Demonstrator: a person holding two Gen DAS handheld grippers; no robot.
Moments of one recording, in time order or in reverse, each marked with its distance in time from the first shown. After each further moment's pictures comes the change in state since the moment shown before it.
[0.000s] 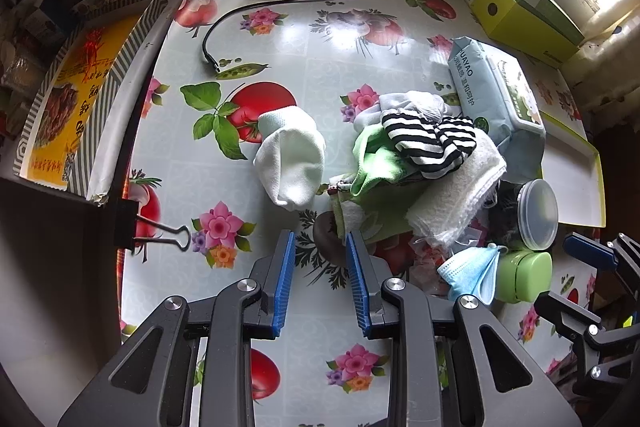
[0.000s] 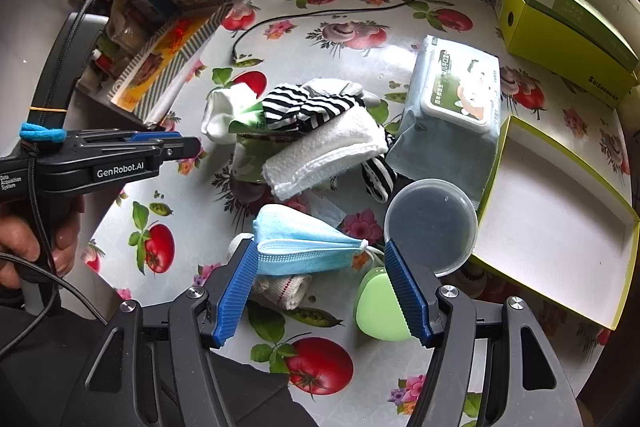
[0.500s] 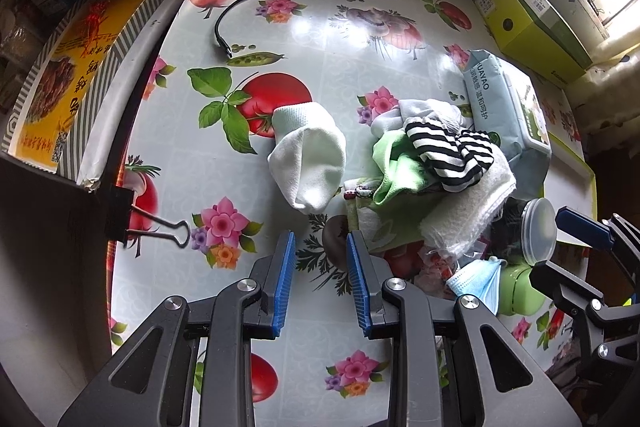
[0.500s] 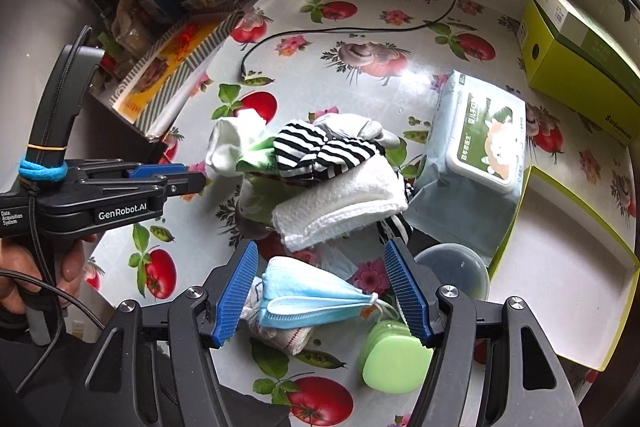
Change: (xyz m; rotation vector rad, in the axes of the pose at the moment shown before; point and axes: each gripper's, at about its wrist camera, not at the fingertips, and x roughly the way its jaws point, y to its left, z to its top) left arm 0.010 0.023 0.005 -0.084 0.019 -0.054; right arm 0.013 0.011 0.042 -0.059 -0.019 0.008
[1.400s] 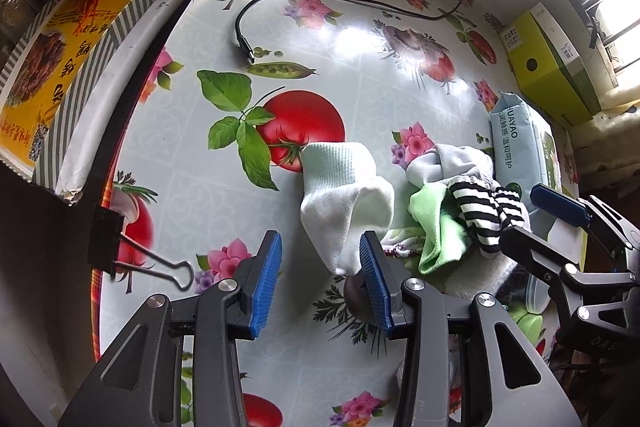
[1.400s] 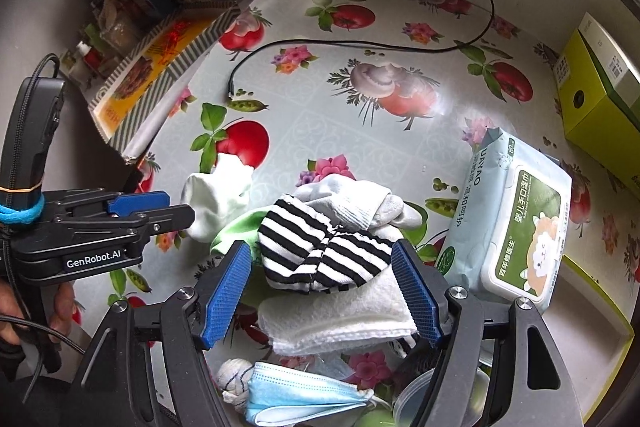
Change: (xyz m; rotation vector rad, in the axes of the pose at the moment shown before) left arm 0.029 0.036 0.032 -0.098 0.000 -0.082; right arm 0.062 0.001 0.064 -0.047 0.049 -0.021
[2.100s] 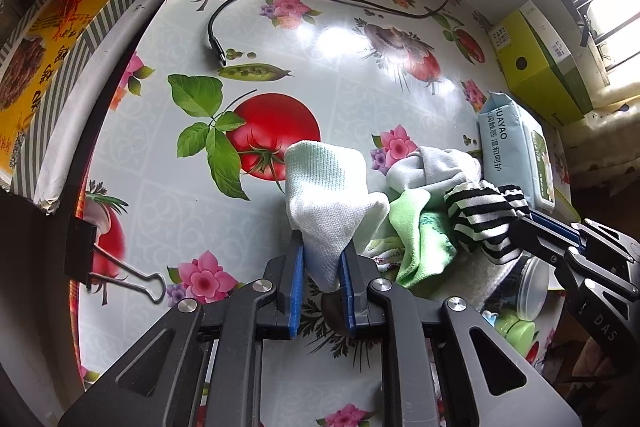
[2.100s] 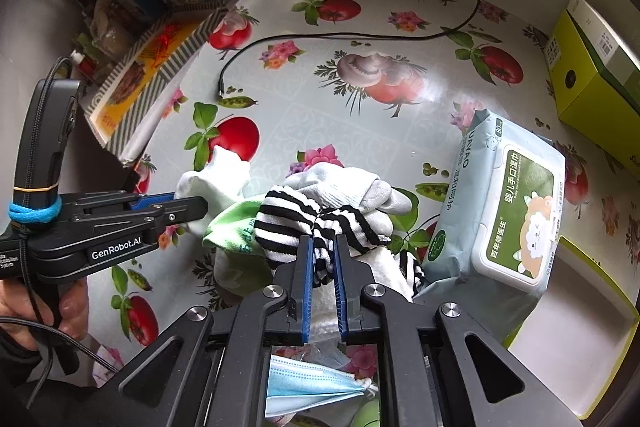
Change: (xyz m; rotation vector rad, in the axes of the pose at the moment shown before) left arm 0.006 -0.013 0.003 0.014 -0.020 -0.040; right arm -0.016 -0.010 -0.009 0.056 -0.014 0.017
